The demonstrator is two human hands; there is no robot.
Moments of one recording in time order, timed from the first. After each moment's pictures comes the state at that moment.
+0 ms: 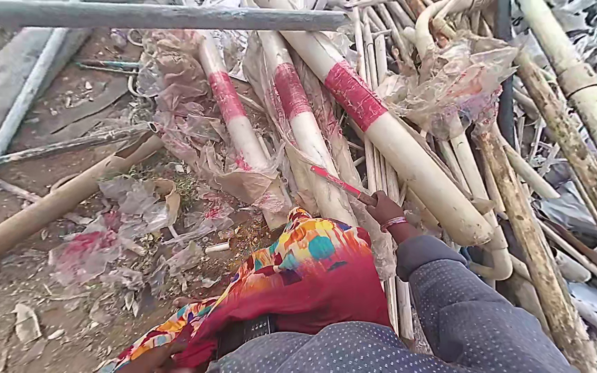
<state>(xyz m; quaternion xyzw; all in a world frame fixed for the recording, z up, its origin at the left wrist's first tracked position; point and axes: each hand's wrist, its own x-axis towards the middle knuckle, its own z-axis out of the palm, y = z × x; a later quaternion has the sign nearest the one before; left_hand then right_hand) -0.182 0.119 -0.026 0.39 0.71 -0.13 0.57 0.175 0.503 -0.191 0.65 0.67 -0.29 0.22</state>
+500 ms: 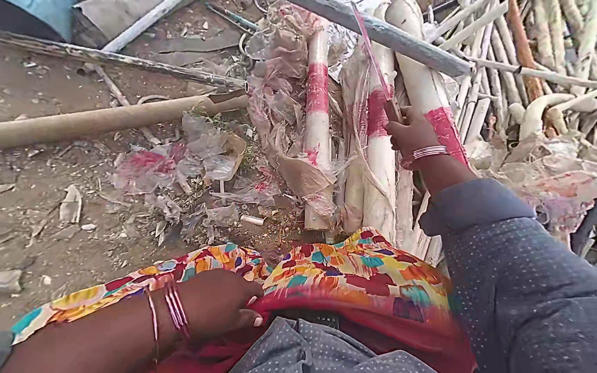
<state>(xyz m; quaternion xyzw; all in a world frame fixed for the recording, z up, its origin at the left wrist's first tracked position) -0.196 0.173 -0.032 0.49 0.58 -0.16 0.63 -0.096 0.568 -0.082 0.47 0.79 -0.39 -0.04</state>
